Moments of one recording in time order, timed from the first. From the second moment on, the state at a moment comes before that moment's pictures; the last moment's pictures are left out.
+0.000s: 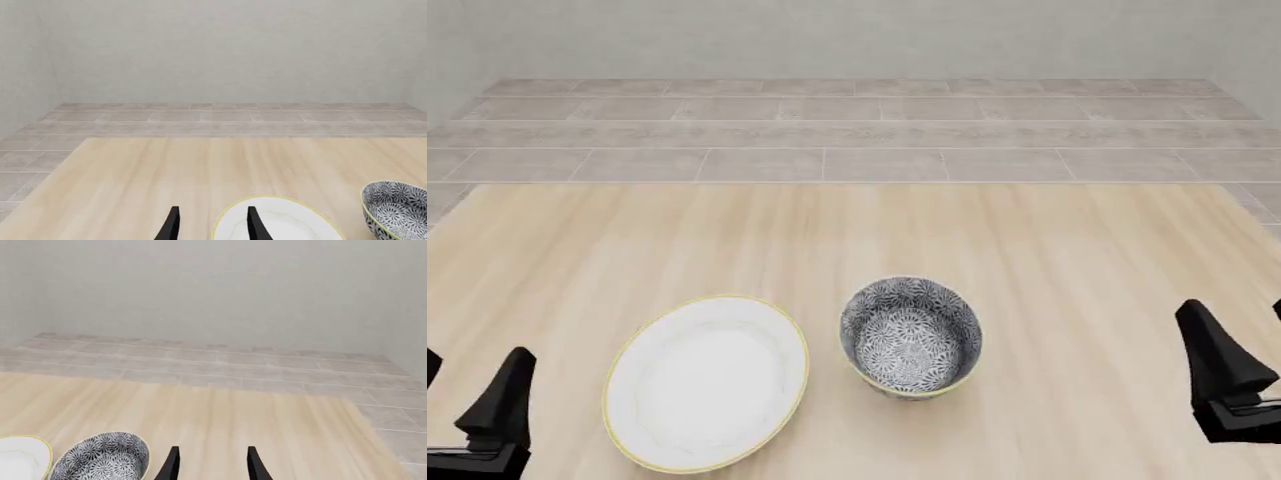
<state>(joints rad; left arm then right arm) 0.00 0.00 0.00 0.00 0.00 0.08 0.18 -0.19 0.03 -0.04</state>
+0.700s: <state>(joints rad) 0.00 0.00 0.00 0.00 0.00 0.14 0.67 -0.54 0.17 -0.07</state>
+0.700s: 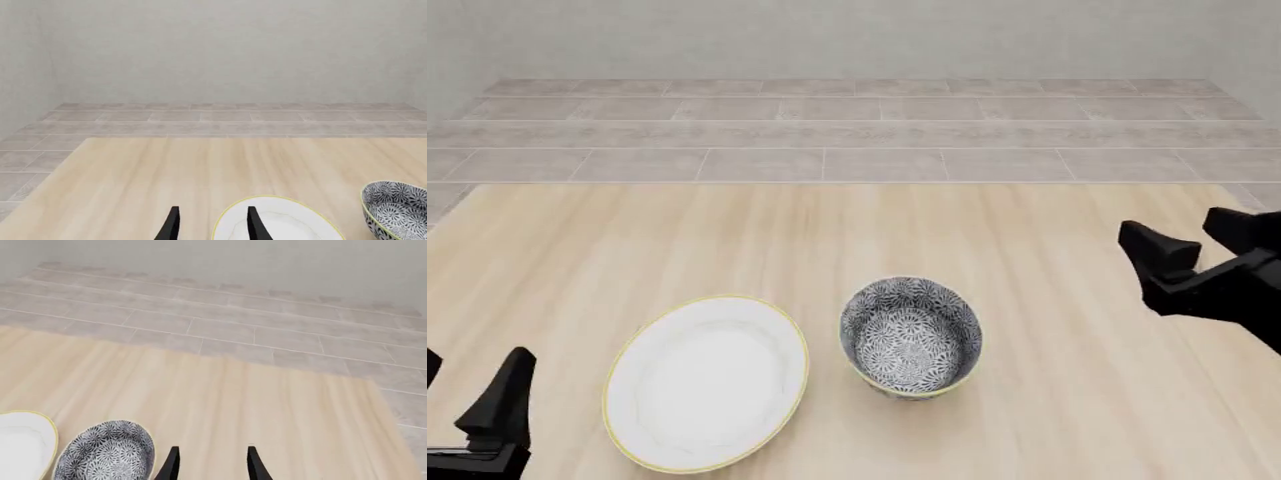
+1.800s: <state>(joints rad) 0.00 0.00 0.00 0.00 0.00 0.41 1.23 -0.76 0.20 0.07</state>
